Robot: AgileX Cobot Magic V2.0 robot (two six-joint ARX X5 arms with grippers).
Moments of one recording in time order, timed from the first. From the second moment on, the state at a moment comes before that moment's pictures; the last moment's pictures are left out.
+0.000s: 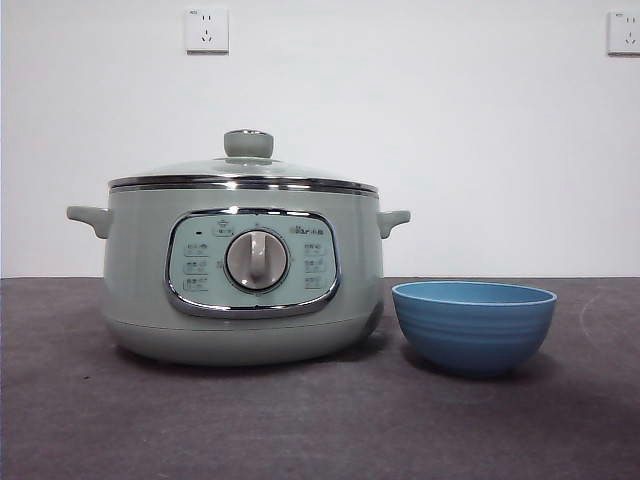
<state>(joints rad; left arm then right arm) 0.05 0.01 0.10 -0.21 0.16 -0.23 0.10 0.02 0.09 -0.14 -0.14 0.25</state>
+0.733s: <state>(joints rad) 0.05 0.30 0.64 -0.54 0.49 -0.20 0.10 0.59 0.76 -0.60 -0.53 0.09</state>
